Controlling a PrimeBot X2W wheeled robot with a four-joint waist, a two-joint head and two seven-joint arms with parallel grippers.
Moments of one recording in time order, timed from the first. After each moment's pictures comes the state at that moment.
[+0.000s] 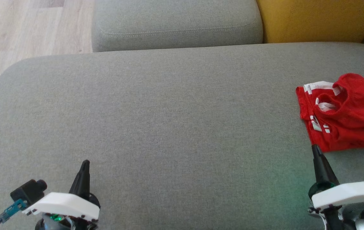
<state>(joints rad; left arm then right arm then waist) 0.05 0.17 -0.21 0.20 -0.87 0.04 -0.11 0.08 -0.05 -0.04 0.10 0.80 0.13 0.10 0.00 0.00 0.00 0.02</state>
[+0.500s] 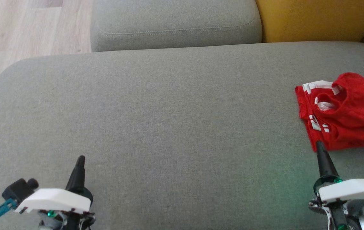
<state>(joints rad) 0.03 0.15 -0.16 0.21 -1.03 0.00 -0.07 0.05 -0.05 -0.05 0.14 0.98 0.13 0.10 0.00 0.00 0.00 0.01</state>
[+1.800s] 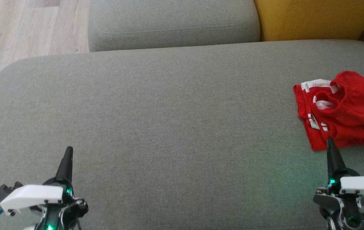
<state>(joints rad) -0.02 0.09 -0.02 0.25 -1.43 -0.08 0.03 -0.02 -0.05 -0.08 0.23 1.41 0.13 0.10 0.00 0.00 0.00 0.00</state>
